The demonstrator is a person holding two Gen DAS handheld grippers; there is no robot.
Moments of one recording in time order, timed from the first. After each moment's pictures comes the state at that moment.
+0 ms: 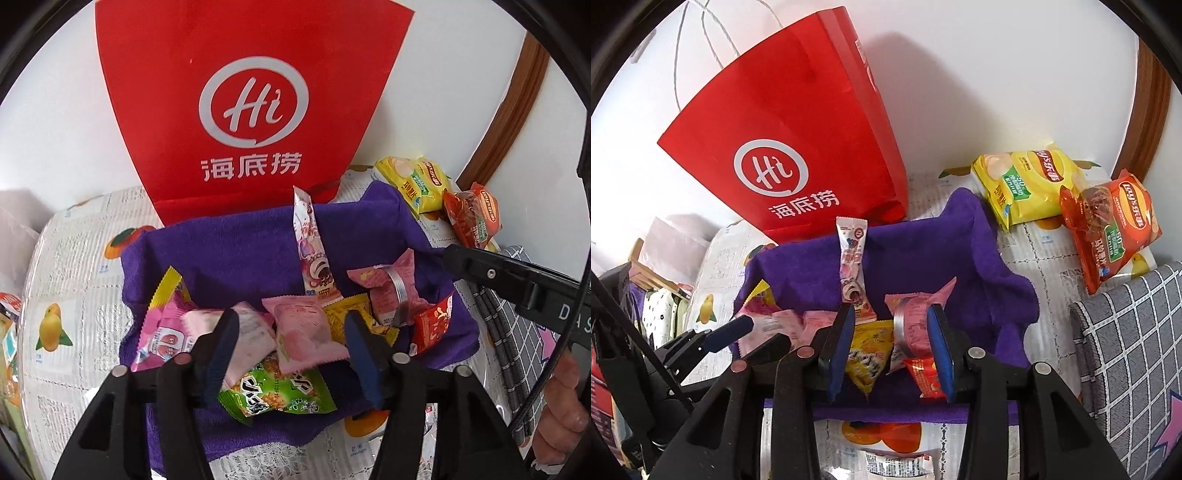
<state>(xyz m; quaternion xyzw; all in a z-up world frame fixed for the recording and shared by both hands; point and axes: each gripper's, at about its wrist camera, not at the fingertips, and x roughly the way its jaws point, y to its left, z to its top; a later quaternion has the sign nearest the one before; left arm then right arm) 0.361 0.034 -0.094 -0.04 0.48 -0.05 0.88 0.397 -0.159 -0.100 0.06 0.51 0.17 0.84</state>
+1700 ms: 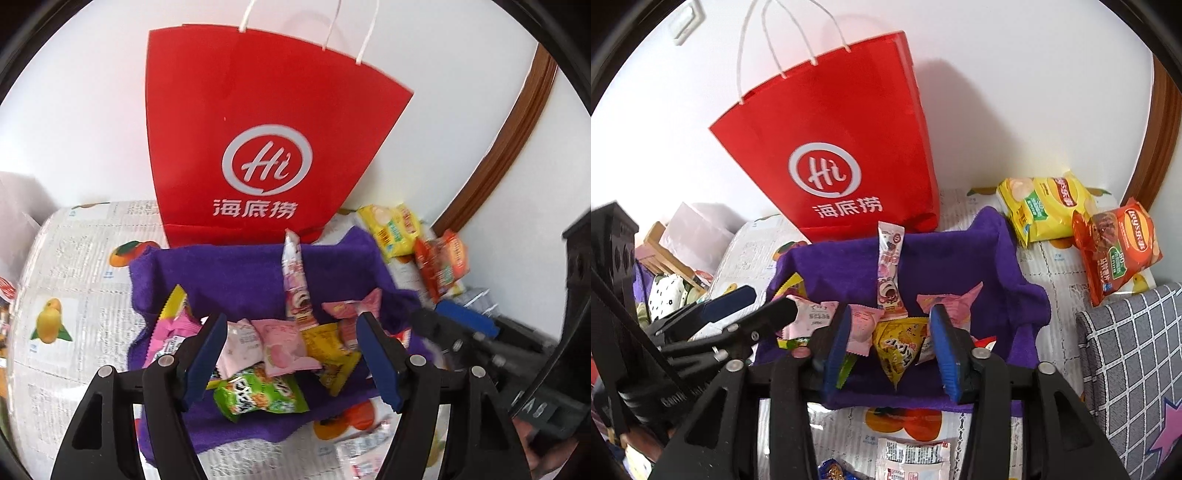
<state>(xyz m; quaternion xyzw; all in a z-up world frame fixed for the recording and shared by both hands) 0.341 0.059 -0.049 -0.13 0.43 -0.07 0.89 0.360 -0.140 -0.066 0.04 0.46 0.20 0.86</state>
